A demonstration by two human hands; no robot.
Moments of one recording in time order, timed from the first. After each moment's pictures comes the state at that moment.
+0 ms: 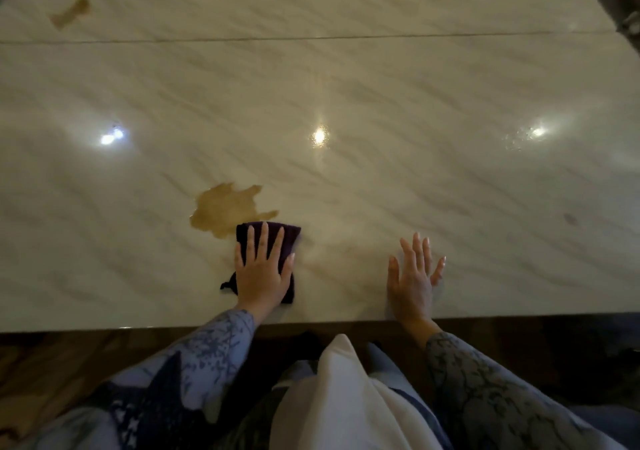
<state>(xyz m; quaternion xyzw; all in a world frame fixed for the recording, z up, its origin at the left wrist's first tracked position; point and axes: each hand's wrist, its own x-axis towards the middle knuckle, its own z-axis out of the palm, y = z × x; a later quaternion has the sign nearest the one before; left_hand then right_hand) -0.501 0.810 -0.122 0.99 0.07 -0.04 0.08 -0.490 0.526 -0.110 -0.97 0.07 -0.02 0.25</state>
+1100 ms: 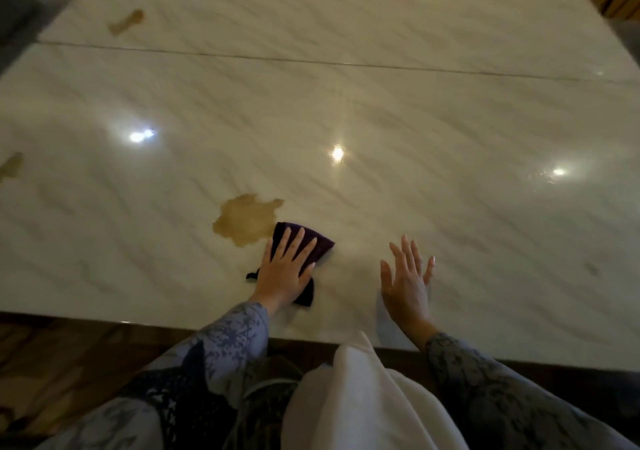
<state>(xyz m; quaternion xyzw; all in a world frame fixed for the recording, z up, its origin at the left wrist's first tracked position) -0.472 0.820 -0.117 0.99 -0.04 -0.05 0.10 -0.450 0.560 -0.088 -0.97 -0.05 0.00 0.24</state>
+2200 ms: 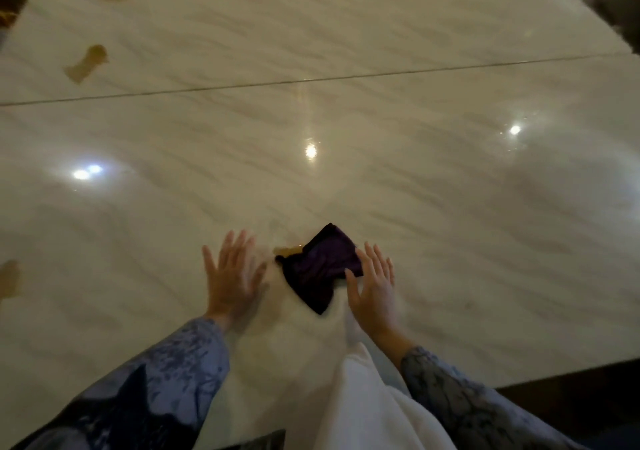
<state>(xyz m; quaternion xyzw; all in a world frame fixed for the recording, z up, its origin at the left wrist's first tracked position) -0.377 1.110 -0.112 0.99 -0.05 0.04 0.14 -0.406 0.836 -0.089 -0.96 0.04 -0.03 0.29</state>
